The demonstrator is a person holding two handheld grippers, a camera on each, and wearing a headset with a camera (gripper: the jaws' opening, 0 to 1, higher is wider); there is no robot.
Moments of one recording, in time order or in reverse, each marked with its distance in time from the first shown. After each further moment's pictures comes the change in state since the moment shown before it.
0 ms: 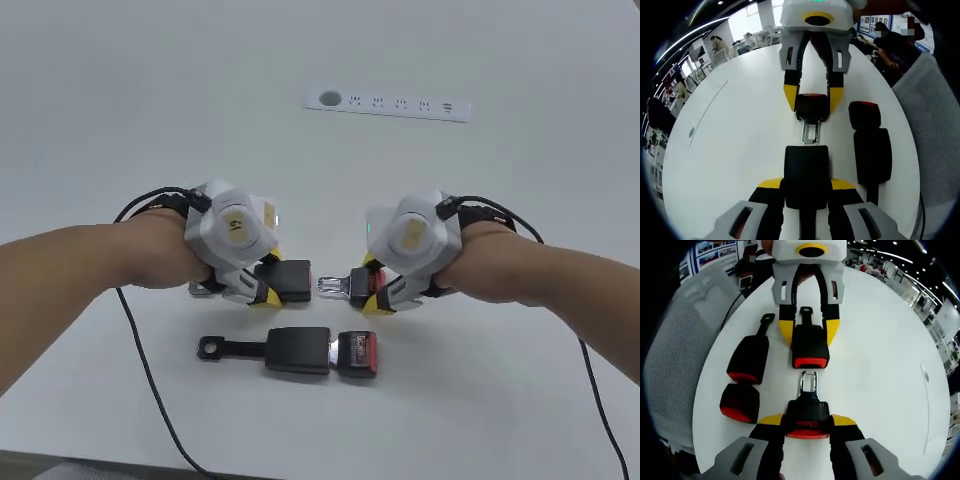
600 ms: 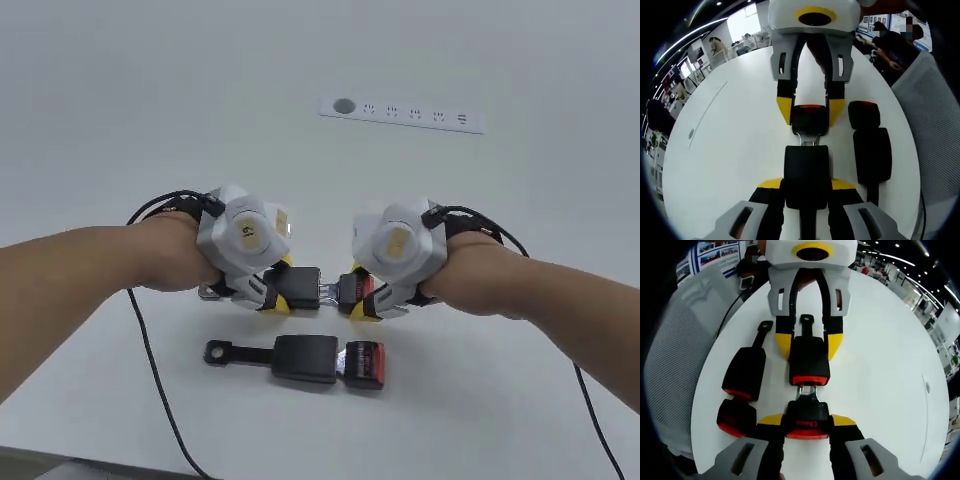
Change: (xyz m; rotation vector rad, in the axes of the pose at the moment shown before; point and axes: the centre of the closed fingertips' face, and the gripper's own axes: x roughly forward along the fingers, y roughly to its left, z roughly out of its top) left arm 0.000 0.000 -0.003 0.009 -0.008 -0.002; right arm 0.007 -0.002 0.021 -0.032 -0.015 0.000
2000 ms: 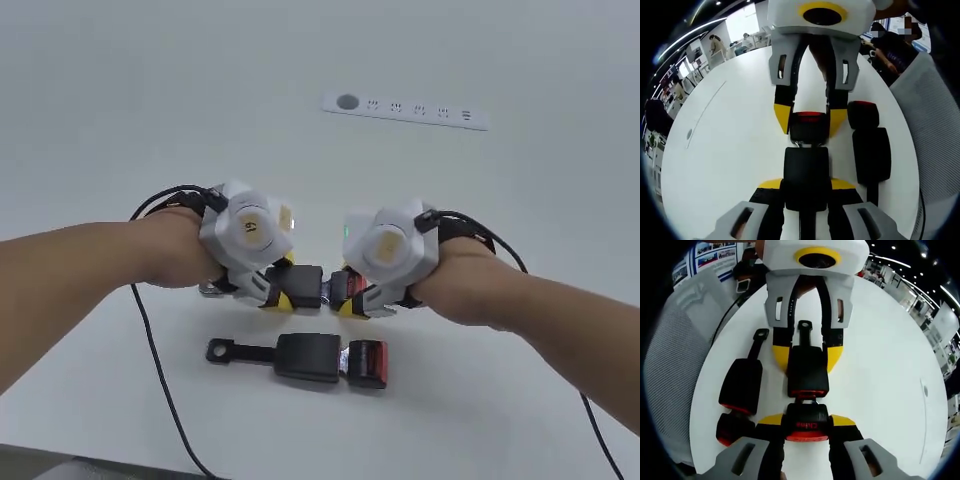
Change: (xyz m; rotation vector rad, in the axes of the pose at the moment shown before) left arm 0.002 -0.001 0.003 0.005 0.004 -0.022; right arm 0.010 -0.002 0.015 0.016 -0.027 -0.032
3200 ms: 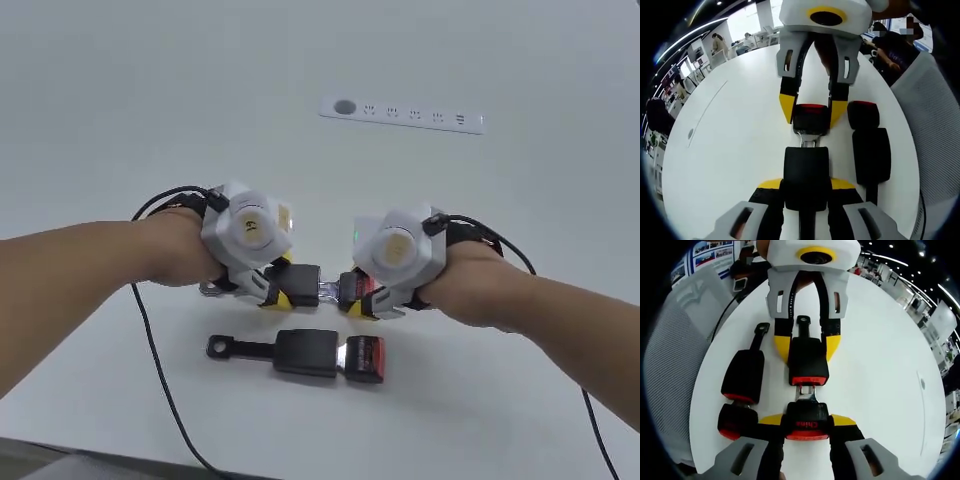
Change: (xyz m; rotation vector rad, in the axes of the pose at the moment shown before) left arm -0.002 -0.001 -0.001 -0.003 0.004 0.015; right arm -0.011 0.004 -0.015 0.012 0.018 -0.031
